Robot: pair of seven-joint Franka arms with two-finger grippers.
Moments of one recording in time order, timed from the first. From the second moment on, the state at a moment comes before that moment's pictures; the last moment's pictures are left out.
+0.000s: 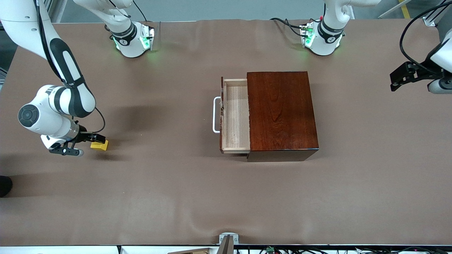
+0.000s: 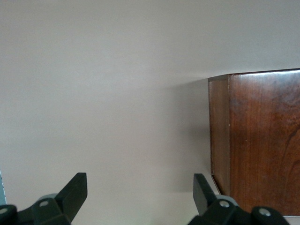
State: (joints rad) left arm -0.21 0.02 0.12 -1.46 0.08 1.49 -0.02; right arm -0.08 0.42 -0.07 -2.09 0.06 2.46 -0.07
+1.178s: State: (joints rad) left arm -0.06 0.01 -0.08 -1.49 0.04 1.49 -0.02; right arm -0.08 0.43 -0.05 -2.07 0.07 2.46 -0.01
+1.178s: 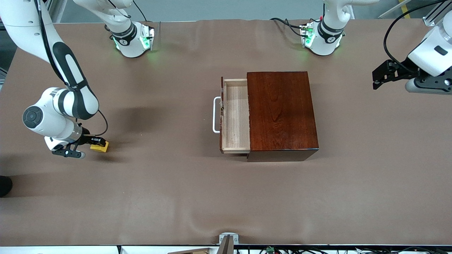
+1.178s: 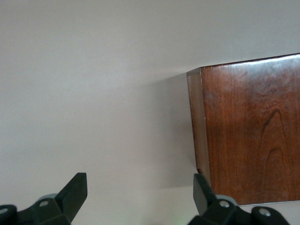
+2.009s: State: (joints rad) left arm -0.01 -0.04 -0.10 -1.54 0.04 1.49 -0.02; right arm 0.11 0.29 -0.04 -1.96 0.08 2.17 0.51
